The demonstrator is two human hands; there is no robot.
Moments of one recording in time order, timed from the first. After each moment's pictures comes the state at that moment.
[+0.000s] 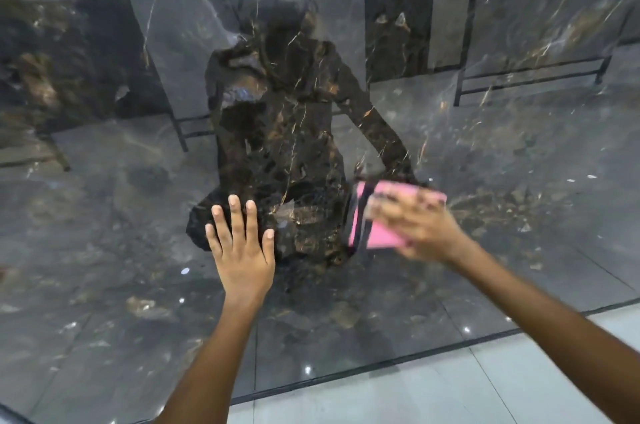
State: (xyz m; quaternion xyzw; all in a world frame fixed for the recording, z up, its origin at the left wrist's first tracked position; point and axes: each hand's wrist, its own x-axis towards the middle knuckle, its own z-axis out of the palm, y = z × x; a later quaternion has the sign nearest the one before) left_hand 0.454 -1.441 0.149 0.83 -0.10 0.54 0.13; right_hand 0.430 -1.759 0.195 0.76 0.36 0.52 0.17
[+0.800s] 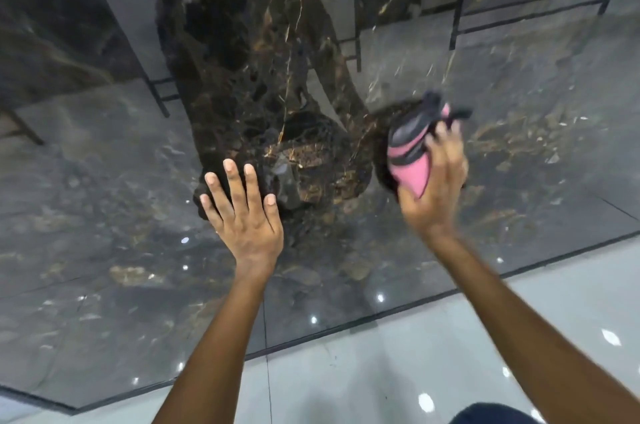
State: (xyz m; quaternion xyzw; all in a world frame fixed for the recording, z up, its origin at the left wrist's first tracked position) left_hand 0.464 -1.446 0.118 0.79 -0.12 0.58 0.16; right_hand 0.436 -1.709 0.117 0.75 0.05 0.62 -0.23
